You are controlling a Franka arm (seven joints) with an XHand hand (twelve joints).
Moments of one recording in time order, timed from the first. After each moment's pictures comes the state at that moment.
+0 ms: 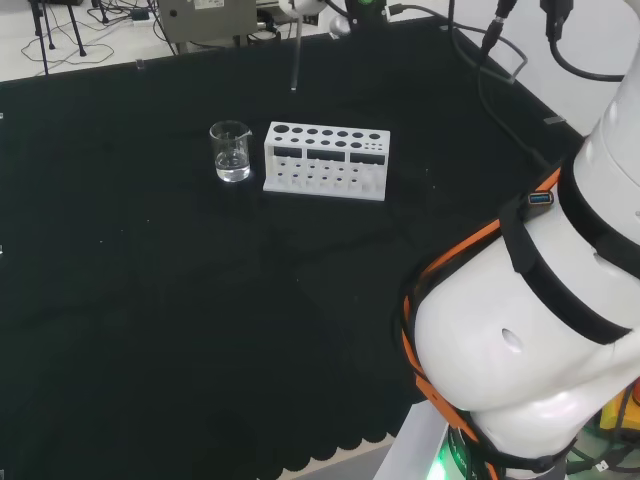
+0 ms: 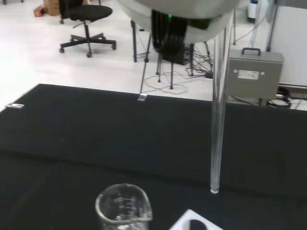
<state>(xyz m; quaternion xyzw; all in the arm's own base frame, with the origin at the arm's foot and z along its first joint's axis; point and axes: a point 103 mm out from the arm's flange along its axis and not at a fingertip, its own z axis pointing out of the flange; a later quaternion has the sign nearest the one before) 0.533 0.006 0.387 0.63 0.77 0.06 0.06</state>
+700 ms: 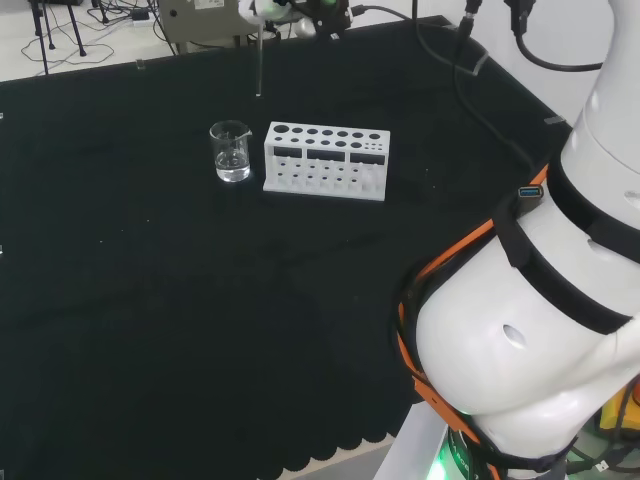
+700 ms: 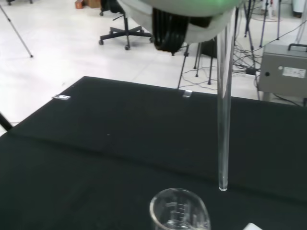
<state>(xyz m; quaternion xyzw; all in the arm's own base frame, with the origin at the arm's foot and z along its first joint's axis) 0.552 0.056 0.380 0.59 0.80 0.06 0.04</state>
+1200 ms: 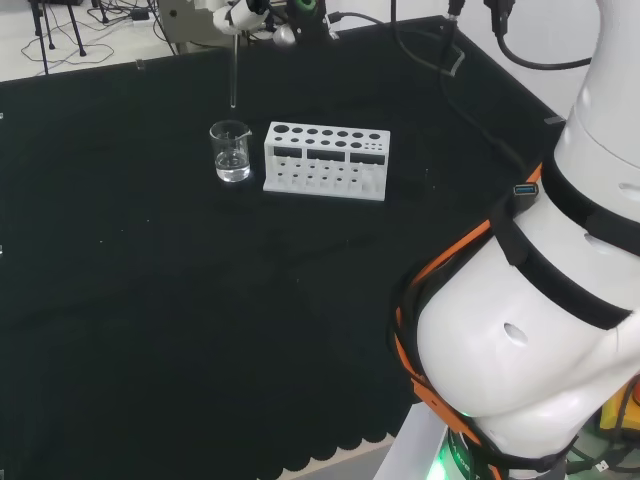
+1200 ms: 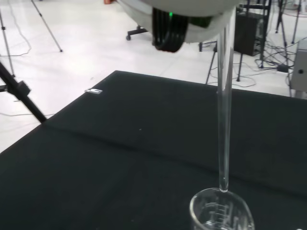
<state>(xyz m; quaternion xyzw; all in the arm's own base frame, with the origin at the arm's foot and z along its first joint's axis) 0.557 0.087 0.368 0.56 0.83 0.06 0.03</state>
